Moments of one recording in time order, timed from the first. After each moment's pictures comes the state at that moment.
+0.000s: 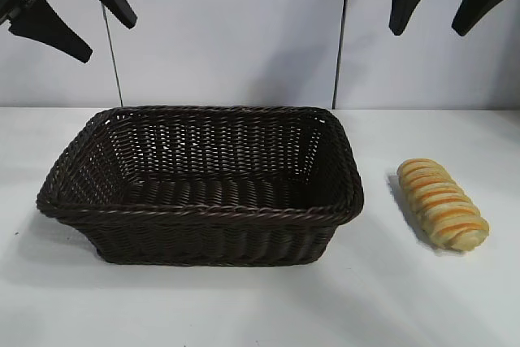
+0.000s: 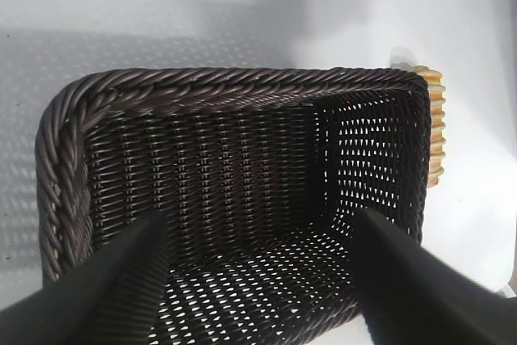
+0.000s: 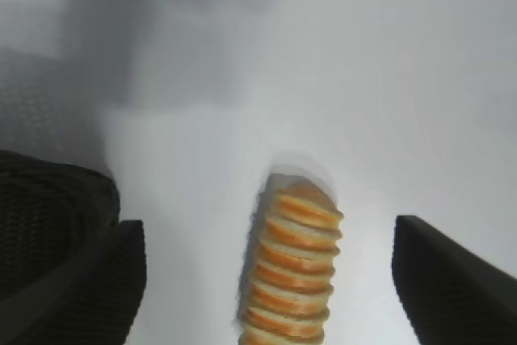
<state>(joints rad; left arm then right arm) -0.11 1.86 -1.57 -0.66 1.09 0.16 0.11 2.00 -1.97 -0.05 1.24 -0.05</state>
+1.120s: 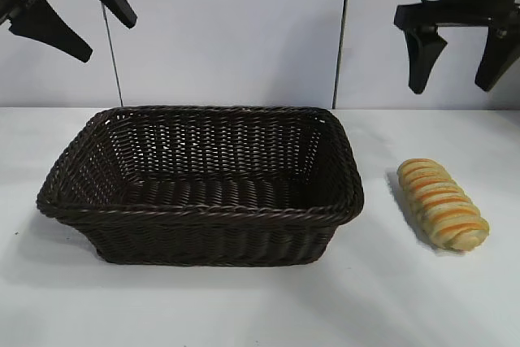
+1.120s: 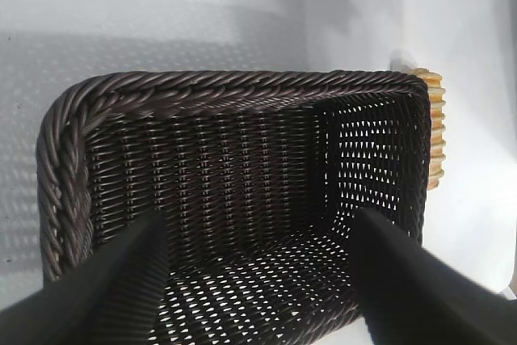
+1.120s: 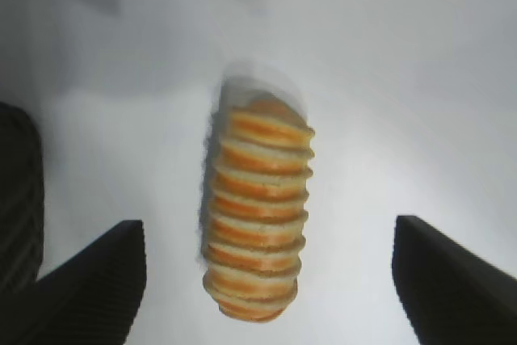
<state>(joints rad) -0.11 1.86 -1.57 -0.66 1.09 0.16 0.11 1.99 -1.59 -0.01 1.23 -0.03</state>
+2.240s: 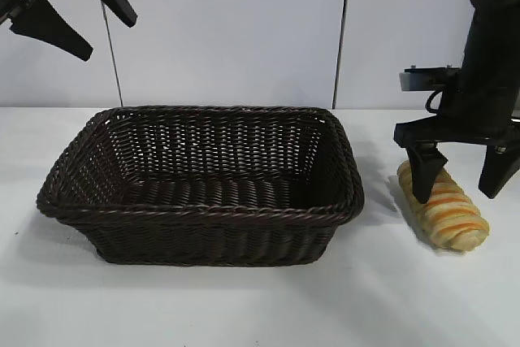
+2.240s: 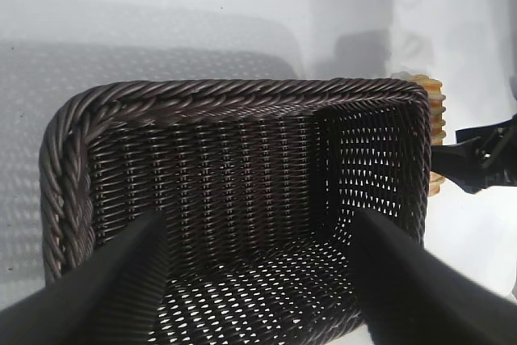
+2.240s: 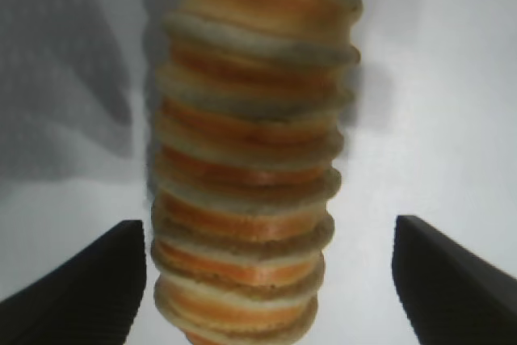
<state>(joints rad) -0.11 1.86 -1.57 -0.66 1.08 0.16 0.11 2.07 -1.38 -0.01 0.91 0.00</state>
